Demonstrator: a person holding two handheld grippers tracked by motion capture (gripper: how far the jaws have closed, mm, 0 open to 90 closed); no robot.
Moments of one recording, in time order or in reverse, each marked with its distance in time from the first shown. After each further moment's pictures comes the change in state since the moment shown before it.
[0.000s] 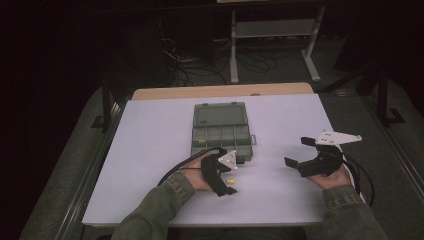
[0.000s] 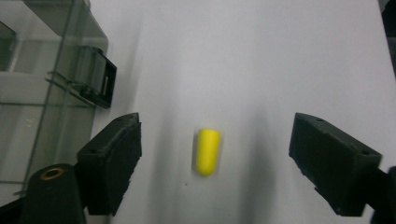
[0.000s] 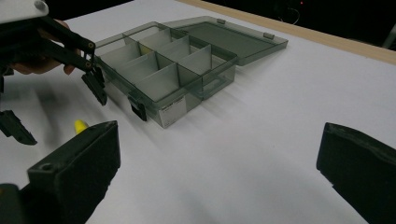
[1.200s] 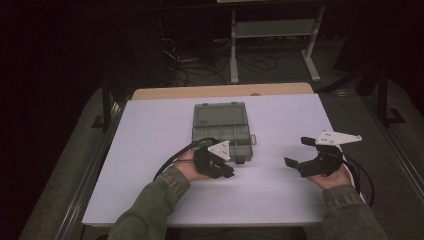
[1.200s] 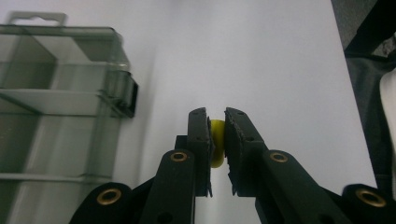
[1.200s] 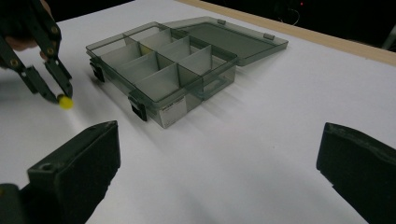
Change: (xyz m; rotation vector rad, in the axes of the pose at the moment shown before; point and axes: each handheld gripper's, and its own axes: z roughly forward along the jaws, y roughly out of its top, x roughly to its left) left arm 0.011 0.004 -0.041 -0.086 -0.007 0.007; right arm 0.000 0.000 0.000 -0.001 0.000 -0.004
